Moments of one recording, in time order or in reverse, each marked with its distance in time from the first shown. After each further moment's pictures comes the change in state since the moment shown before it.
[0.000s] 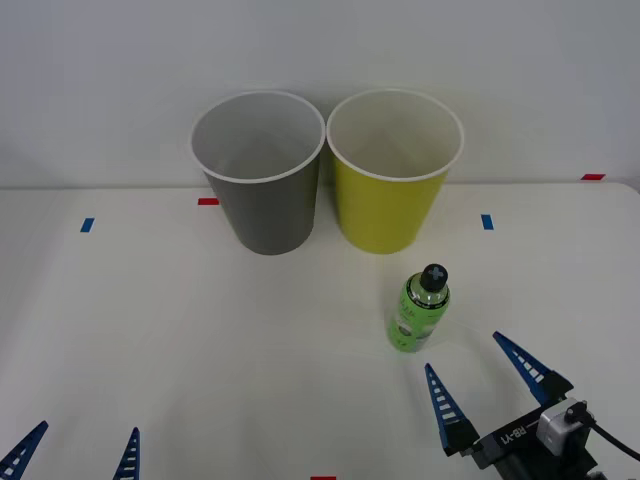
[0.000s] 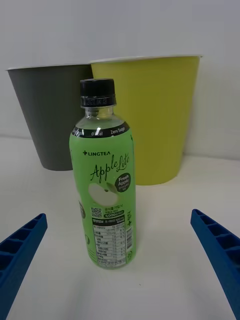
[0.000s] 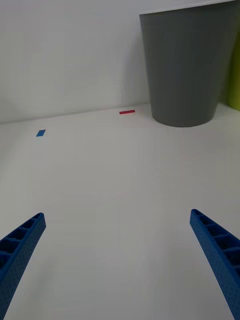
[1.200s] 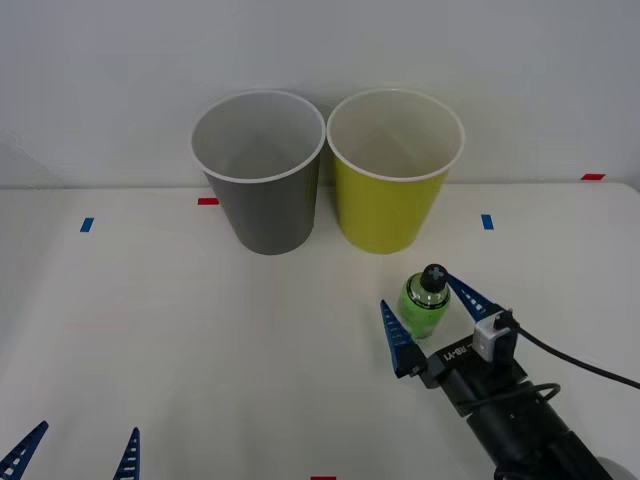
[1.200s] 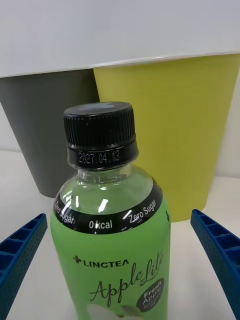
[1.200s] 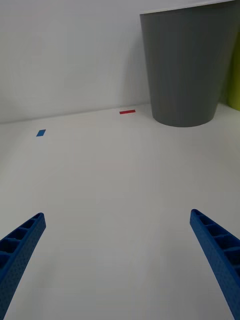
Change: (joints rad) right arm -0.251 0.102 0.022 0.019 -0.044 0.243 0.012; left arm 0.000 0.000 0.000 0.000 0.000 0.000 0.000
